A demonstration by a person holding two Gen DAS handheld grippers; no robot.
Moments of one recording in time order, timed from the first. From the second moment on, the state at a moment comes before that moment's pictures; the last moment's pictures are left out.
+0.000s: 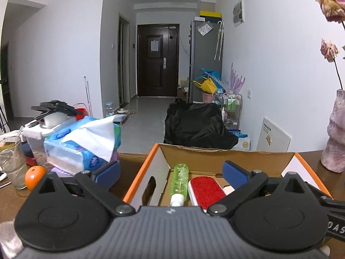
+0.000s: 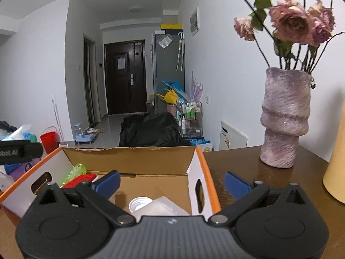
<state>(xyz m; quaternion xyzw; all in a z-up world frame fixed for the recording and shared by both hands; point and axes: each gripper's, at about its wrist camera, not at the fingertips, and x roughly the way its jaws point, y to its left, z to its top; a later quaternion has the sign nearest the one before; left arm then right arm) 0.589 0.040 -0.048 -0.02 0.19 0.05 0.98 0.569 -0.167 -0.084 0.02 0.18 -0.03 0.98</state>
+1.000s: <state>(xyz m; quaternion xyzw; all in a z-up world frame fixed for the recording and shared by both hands) 0.475 0.080 -0.066 -0.02 0.20 0.07 0.98 0.454 -0.182 -0.097 0.01 0.14 -0.02 0.99</state>
